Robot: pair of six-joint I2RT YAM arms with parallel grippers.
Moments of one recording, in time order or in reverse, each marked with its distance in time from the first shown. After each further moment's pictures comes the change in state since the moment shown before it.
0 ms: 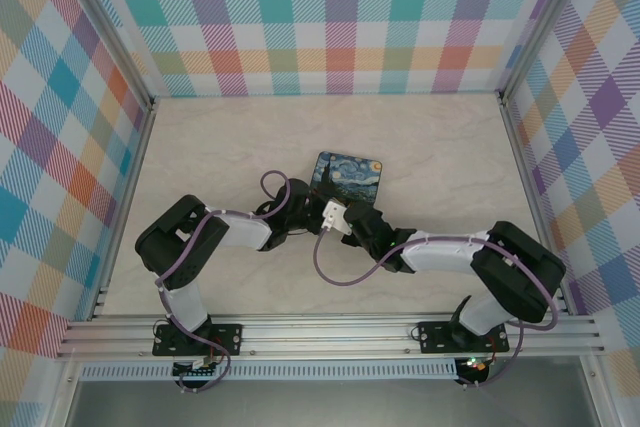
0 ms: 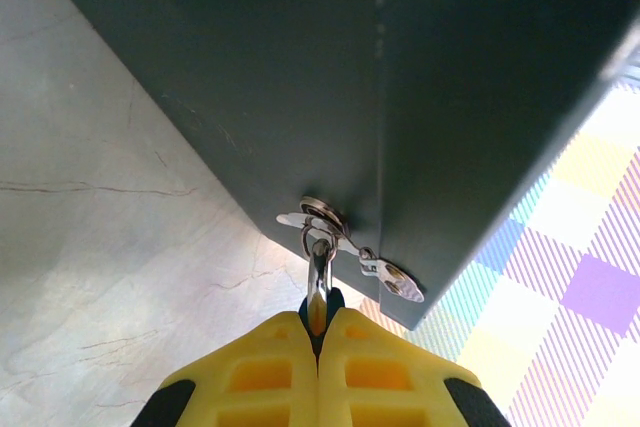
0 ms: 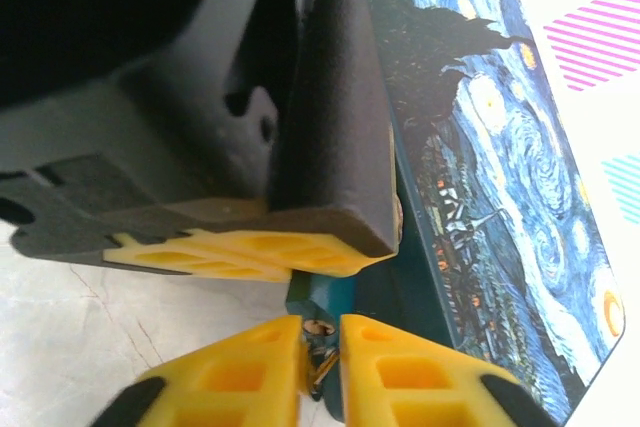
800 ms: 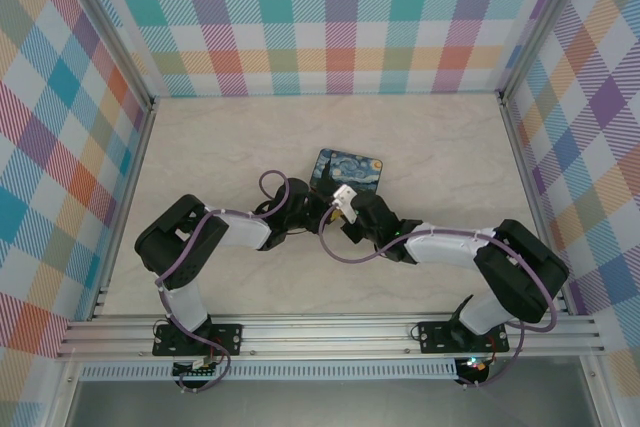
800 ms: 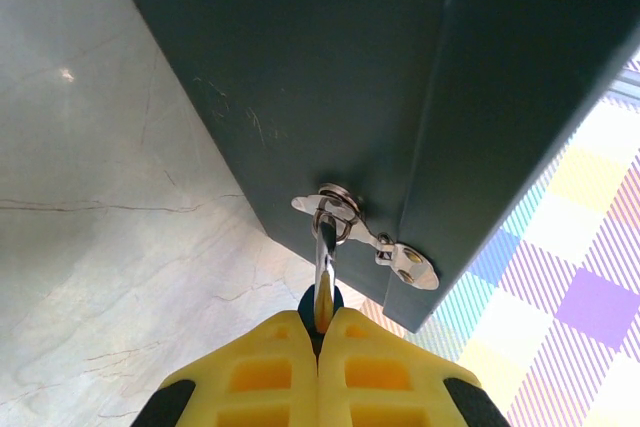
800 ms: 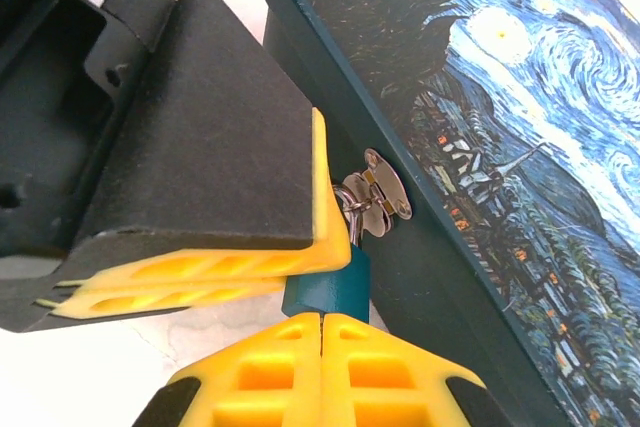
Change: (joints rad) left arm 0.008 0.000 0.000 -0.002 -0.011 -0.014; right arm -0.083 -0.011 0.035 -0.059 -0.214 0.384
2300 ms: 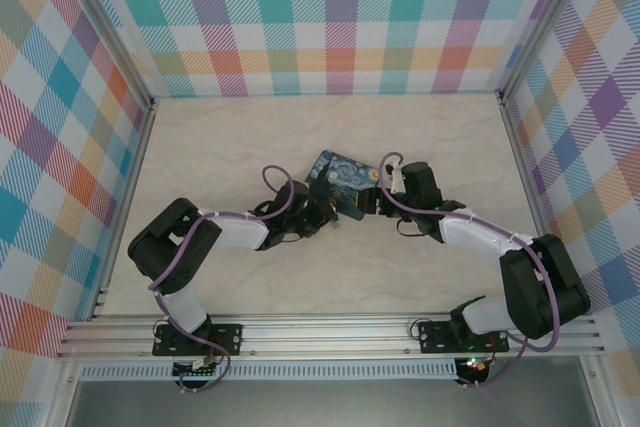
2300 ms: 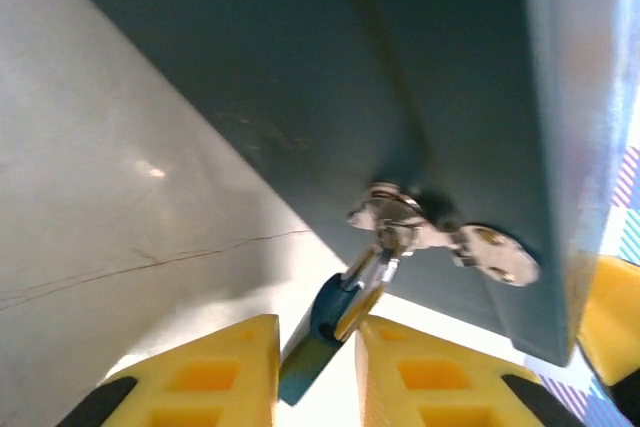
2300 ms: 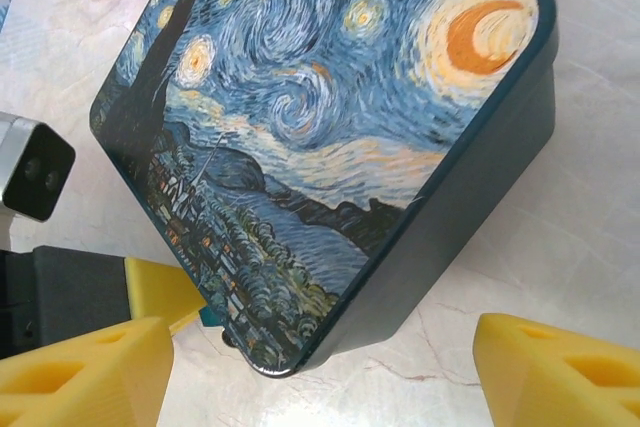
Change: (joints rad) left arm 0.002 -0.046 0.000 -0.224 -0.066 0.491; right arm -0.399 -0.123 0.019 -0.175 -0.502 0.639
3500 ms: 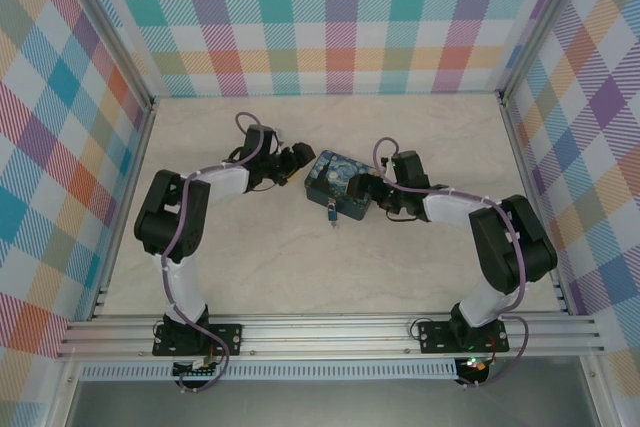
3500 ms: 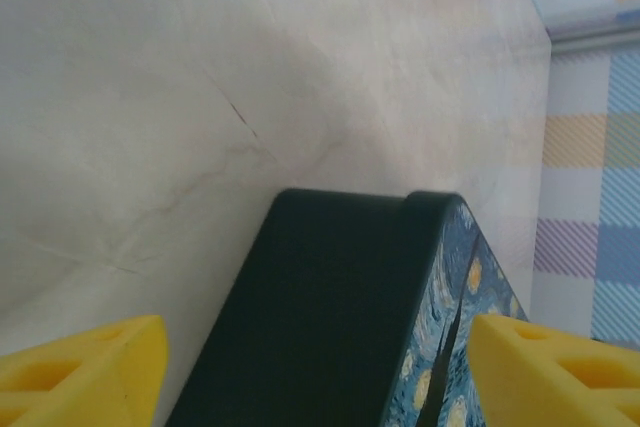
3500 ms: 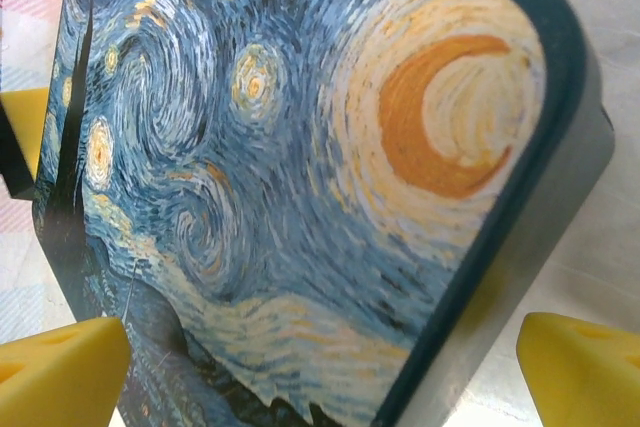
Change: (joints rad) left arm 0.351 0.195 0.417 -0.232 0.278 0.323; right arm -0.029 0.280 0.146 0.058 -0.090 0.186
